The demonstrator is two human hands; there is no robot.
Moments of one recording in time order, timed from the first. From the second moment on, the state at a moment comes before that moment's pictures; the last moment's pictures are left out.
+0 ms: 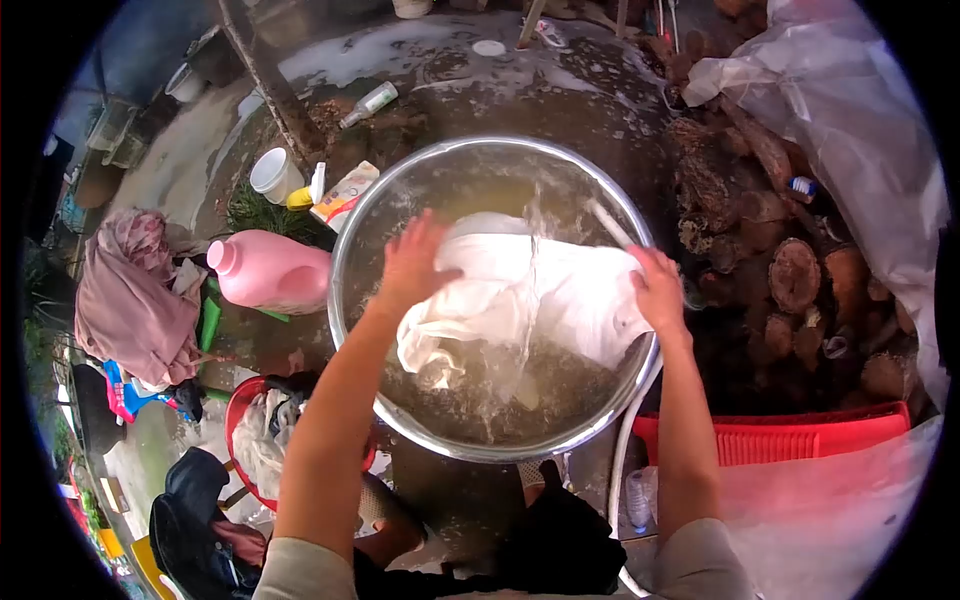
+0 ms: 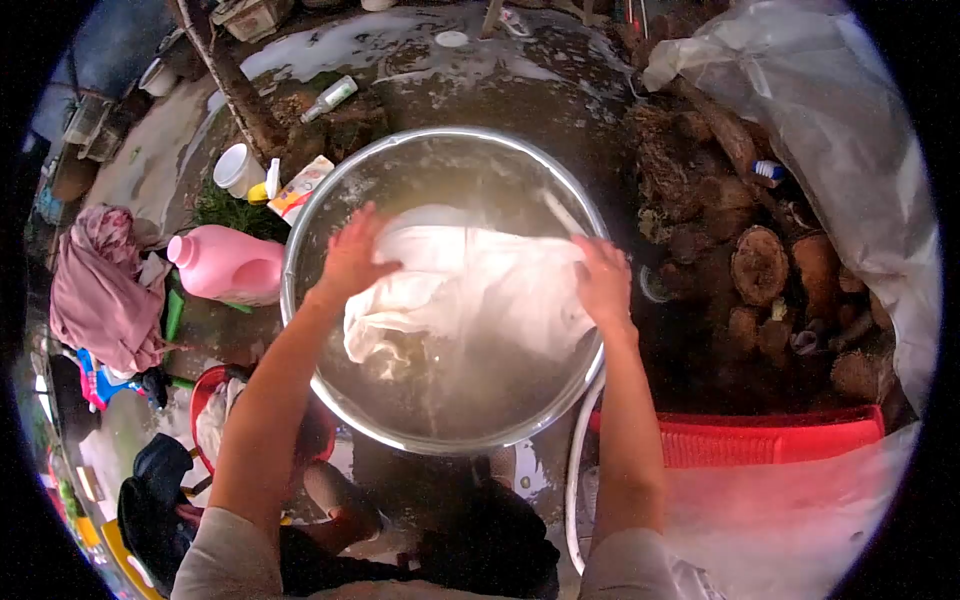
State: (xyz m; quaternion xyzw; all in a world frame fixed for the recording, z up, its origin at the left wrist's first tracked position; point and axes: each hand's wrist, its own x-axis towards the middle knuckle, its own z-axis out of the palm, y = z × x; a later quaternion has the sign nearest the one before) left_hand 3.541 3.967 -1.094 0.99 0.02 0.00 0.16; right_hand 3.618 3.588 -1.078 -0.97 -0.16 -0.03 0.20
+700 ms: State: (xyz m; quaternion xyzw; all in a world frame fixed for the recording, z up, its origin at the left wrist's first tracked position) left_hand 3.420 3.939 -1.276 0.94 0.06 -0.34 0.00; right_hand 3.504 3.655 -1.256 -0.90 -0.16 0.40 0.08
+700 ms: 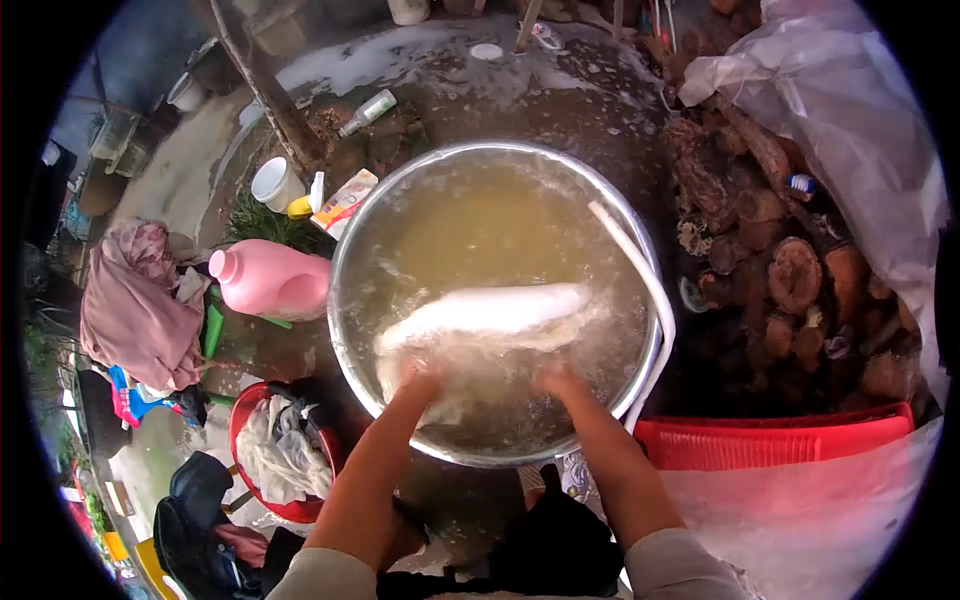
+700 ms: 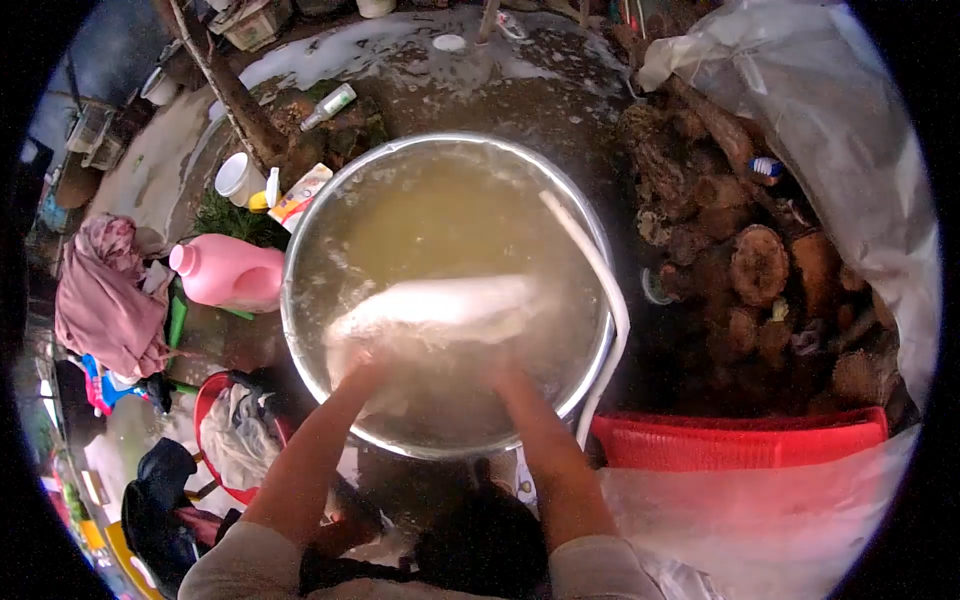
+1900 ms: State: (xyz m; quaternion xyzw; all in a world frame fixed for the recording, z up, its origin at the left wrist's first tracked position) left_hand 3.436 3.919 -1.235 0.97 0.04 -0.21 -0.06; right_hand 3.495 3.654 -1.206 -0.94 -0.27 0.18 0.06
